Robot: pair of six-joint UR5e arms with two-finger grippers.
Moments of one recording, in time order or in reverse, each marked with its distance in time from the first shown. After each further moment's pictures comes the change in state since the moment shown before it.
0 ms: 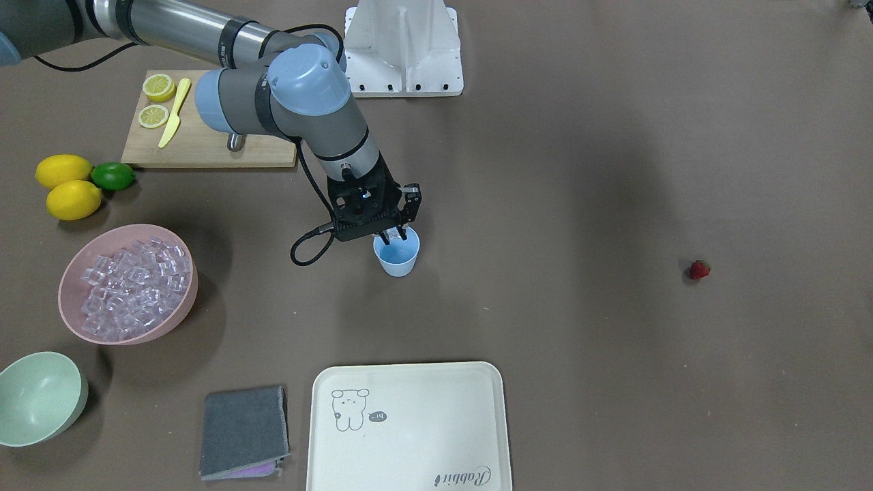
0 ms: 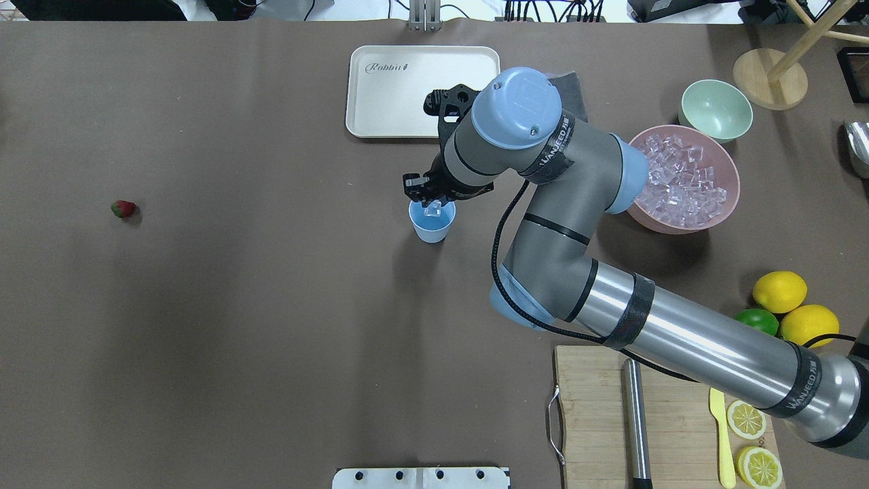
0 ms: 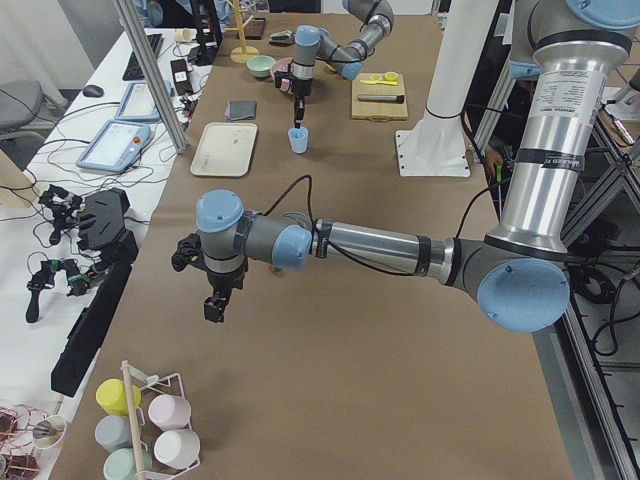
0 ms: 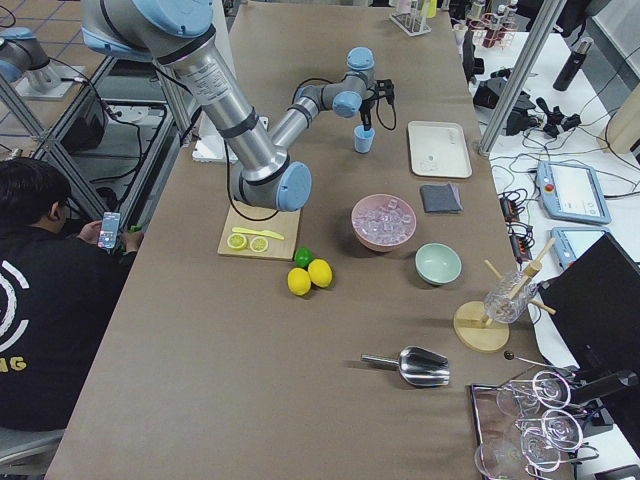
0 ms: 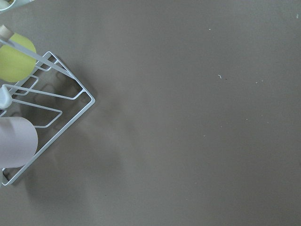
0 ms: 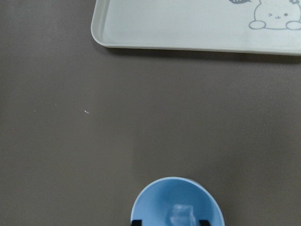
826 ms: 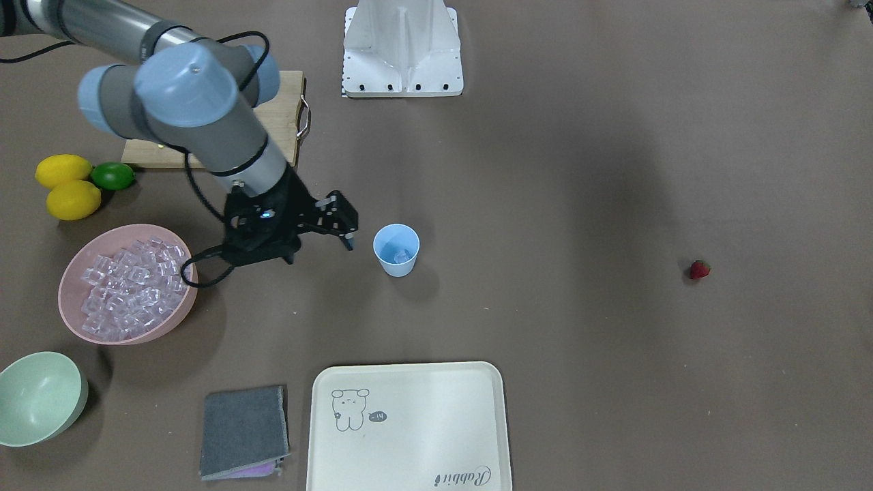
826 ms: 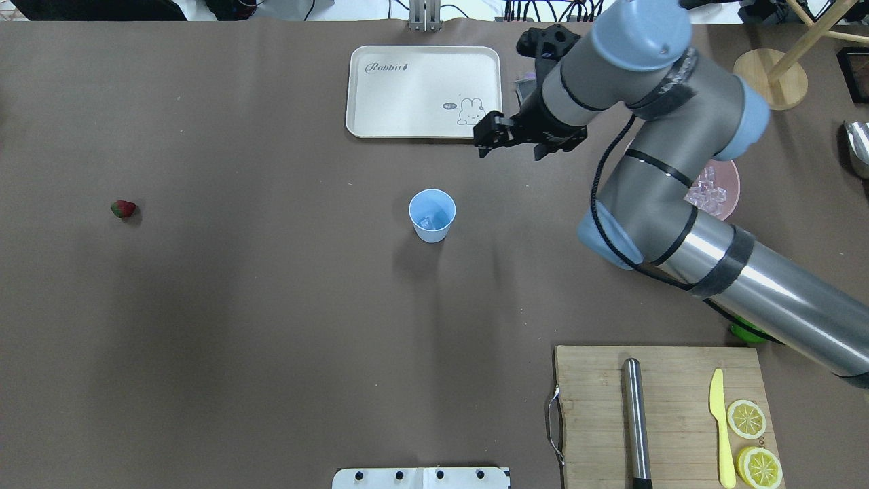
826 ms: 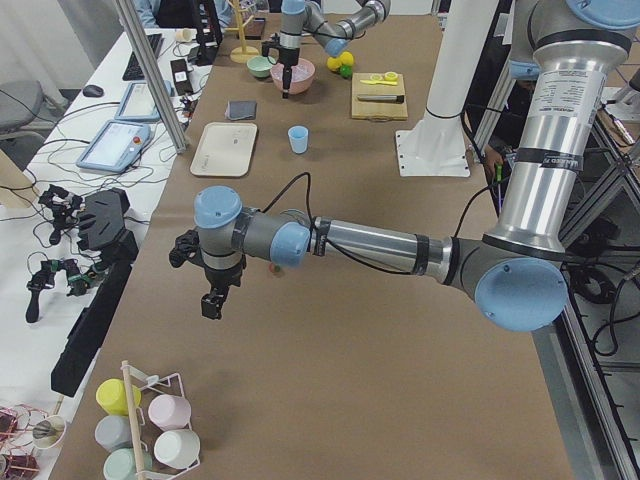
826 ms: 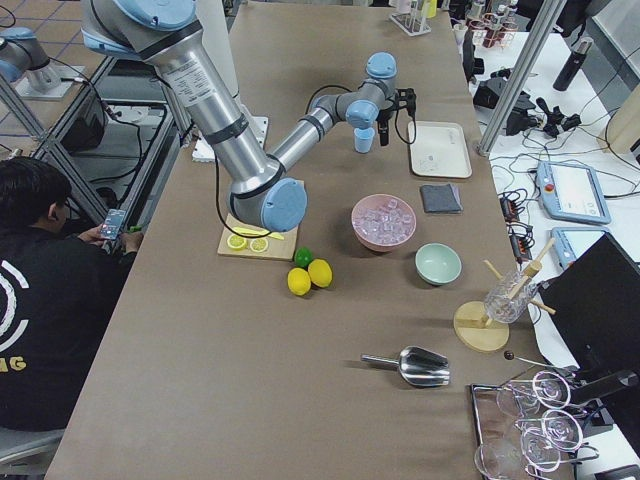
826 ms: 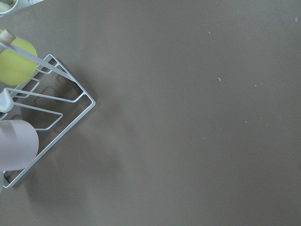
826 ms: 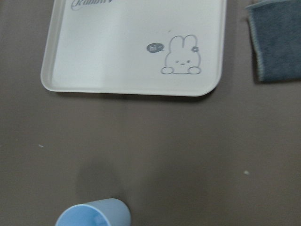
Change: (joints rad) left arm -0.001 -0.013 -0.003 0.000 0.000 -0.001; right arm 0.221 -0.178 0.126 -0.034 0.179 -0.103
